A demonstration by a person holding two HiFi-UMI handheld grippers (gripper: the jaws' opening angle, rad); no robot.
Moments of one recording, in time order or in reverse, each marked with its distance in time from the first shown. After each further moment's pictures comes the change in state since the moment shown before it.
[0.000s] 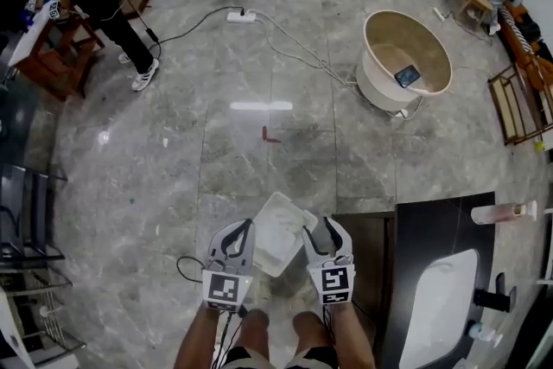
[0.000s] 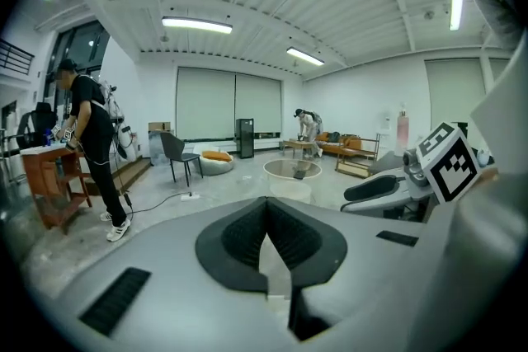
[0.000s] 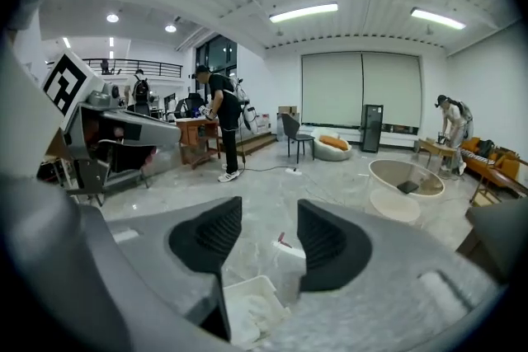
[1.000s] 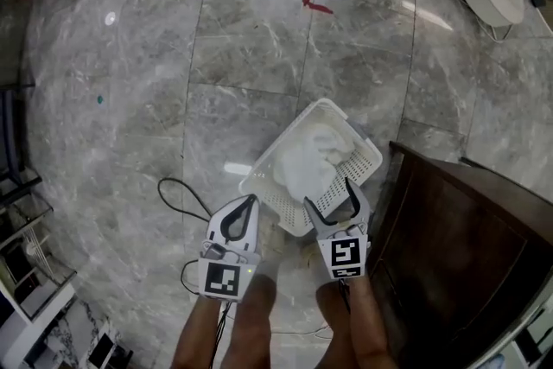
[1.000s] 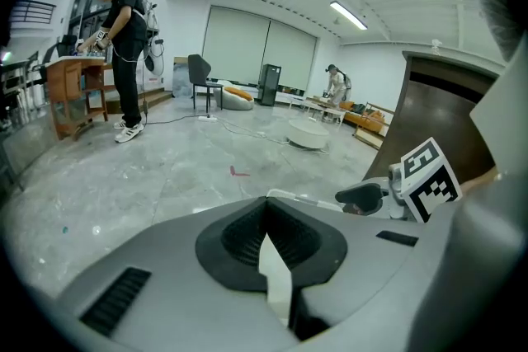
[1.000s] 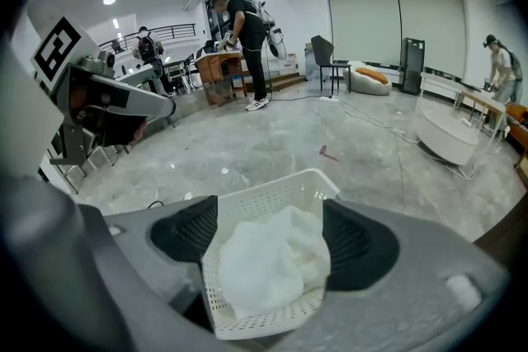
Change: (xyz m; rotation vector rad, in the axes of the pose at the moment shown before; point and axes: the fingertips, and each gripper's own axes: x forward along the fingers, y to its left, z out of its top) left arm 0.070 0.019 -0.417 -0.325 0.310 0.087; right arm 0.189 0.102 -0.404 -0.023 0.339 0.228
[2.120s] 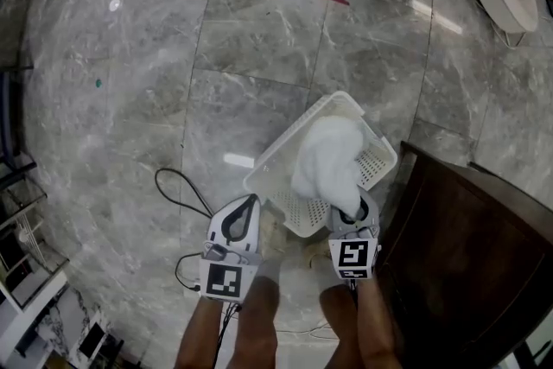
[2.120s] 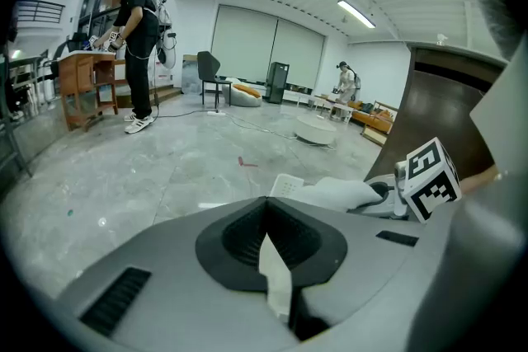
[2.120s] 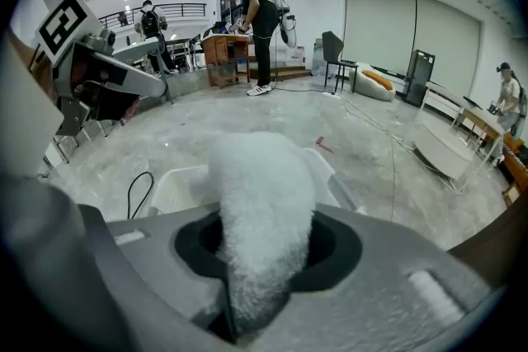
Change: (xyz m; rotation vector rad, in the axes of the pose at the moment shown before) left arm -0.001 0.015 -0.045 -0.034 0.001 0.049; right arm 0.011 -0.006 -0.044 -0.122 0.060 -0.056
